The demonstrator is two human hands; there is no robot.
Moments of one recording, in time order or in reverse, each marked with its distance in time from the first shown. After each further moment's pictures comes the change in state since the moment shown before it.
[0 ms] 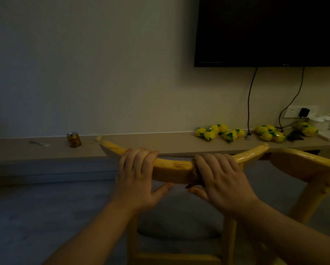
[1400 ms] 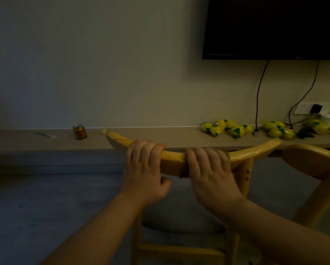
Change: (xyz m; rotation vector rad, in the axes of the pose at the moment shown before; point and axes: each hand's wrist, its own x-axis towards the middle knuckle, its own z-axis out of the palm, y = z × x) left_hand 0.000 0.006 0.001 -0.023 -0.040 -0.035; right_hand 0.017 -0.053 0.011 -0.076 0.068 0.109
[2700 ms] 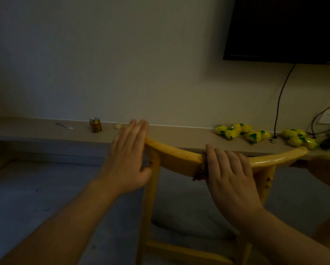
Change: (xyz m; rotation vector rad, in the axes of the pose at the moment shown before) left_hand -0.007 -0.071 -0.044 -0.019 -0.212 -0.115; right_hand 0.003 -0.003 -0.013 0.033 -0.048 0.050
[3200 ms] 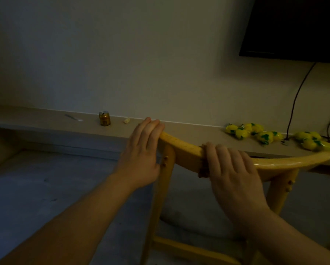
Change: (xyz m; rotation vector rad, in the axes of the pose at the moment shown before) left_hand -0.002 -0.017 0.032 -0.041 0.127 0.030; right_hand 0.014 -0.030 0.000 -0.026 -0.030 -0.071
